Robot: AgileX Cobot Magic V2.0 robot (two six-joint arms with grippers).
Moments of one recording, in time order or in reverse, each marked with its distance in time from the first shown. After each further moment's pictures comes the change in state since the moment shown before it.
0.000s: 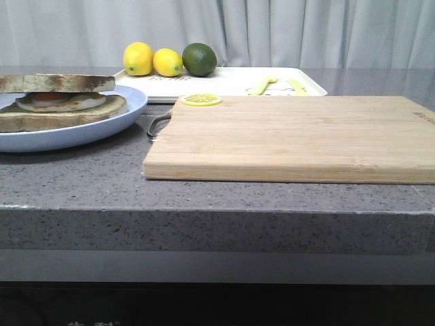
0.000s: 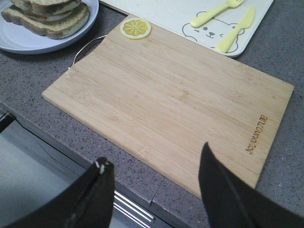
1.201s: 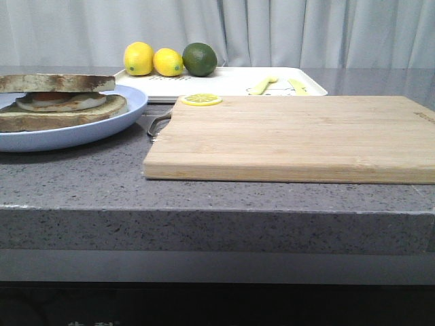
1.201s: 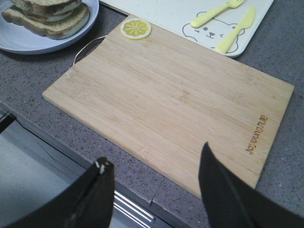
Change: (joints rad) left arm 0.507 0.908 -0.345 -0.558 0.067 0.364; right arm 0.000 0.000 0.000 0.000 0.000 0.000
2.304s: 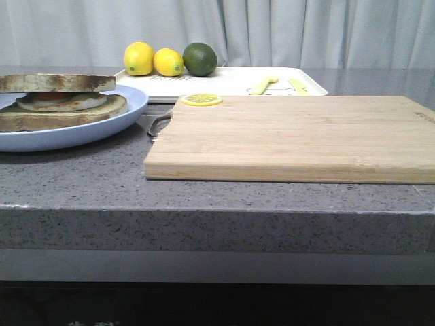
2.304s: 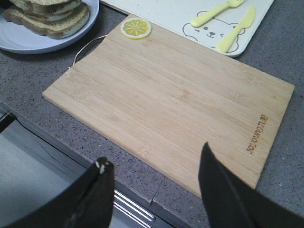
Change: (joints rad) left arm -0.005 0.271 -0.007 -0.289 -0.036 0.171; right arm 0.000 0.000 0.000 0.000 0.002 0.000
